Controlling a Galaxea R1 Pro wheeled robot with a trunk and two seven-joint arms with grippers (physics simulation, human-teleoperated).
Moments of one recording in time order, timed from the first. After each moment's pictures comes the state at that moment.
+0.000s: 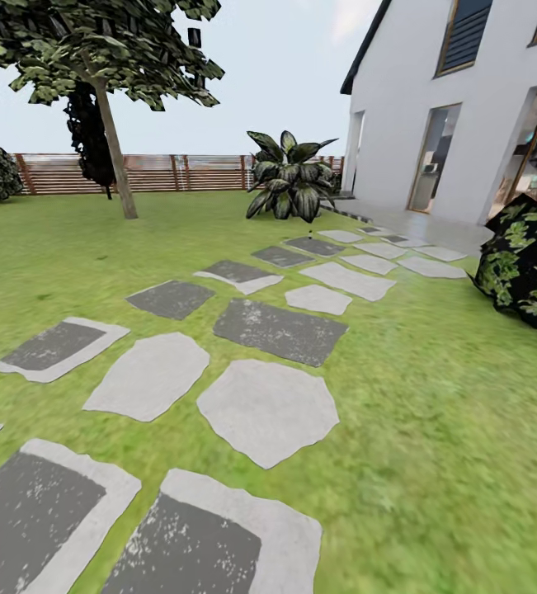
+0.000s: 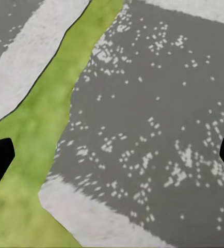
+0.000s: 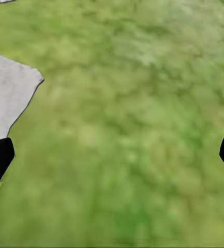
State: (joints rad) left arm -0.16 0.08 0.11 -0.24 0.01 -0.44 0.11; right arm -0.07 -0.05 0.01 -0.44 0.03 -0.47 -0.12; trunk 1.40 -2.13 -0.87
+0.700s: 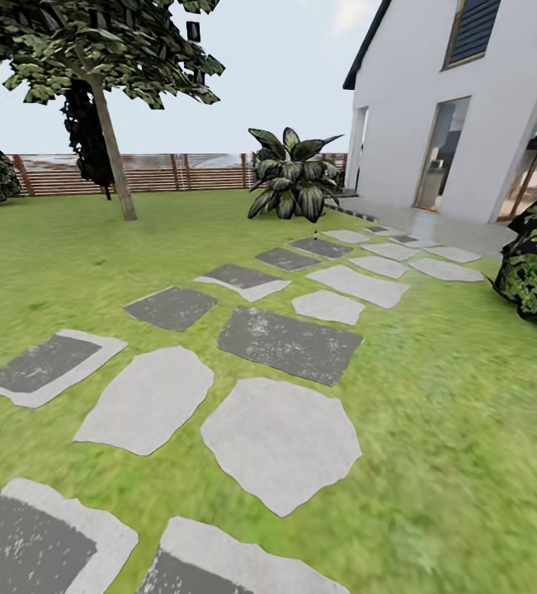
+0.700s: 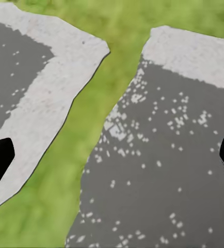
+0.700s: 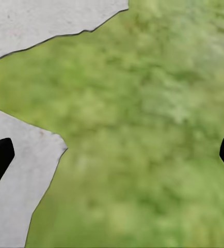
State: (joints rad) left arm -0.16 0.08 0.11 -0.24 0.01 -0.44 0.11; right arm -0.07 -0.05 0.01 -0.44 0.03 -0.47 -0.12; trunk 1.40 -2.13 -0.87
